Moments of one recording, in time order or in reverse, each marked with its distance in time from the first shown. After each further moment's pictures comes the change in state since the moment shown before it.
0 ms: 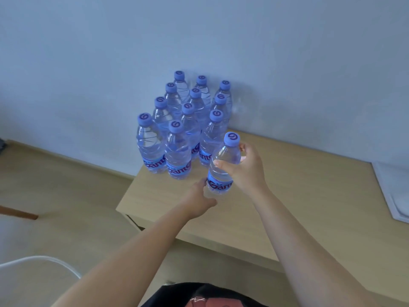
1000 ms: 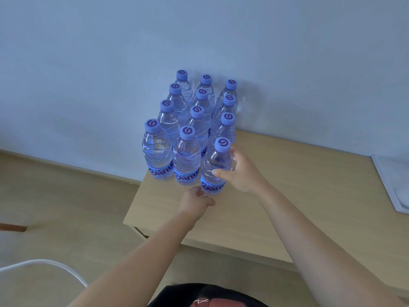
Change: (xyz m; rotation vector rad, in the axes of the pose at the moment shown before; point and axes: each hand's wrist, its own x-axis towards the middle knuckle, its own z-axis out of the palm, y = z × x) left_hand 0.009 -0.019 -0.023 -0.452 0.075 -0.216; right_hand 0.013 -0.011 0.030 -0.103 -0.298 -0.133
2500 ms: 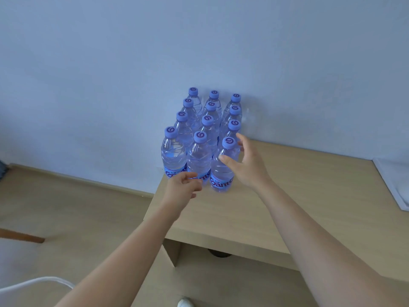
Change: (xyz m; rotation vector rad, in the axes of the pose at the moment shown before) left_hand -0.059 0.040 -0.069 -0.135 0.065 0.248; right_hand -0.015 -0.029 0.008 -0.060 0.258 -0.069
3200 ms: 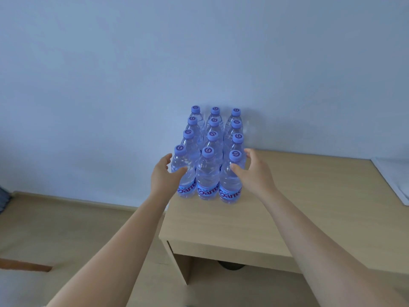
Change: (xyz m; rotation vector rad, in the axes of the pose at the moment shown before) left_hand 0.041 0.048 -0.055 0.319 0.224 0.273; right_hand -0.004 -0.025 0.005 -0.112 0.122 0.179
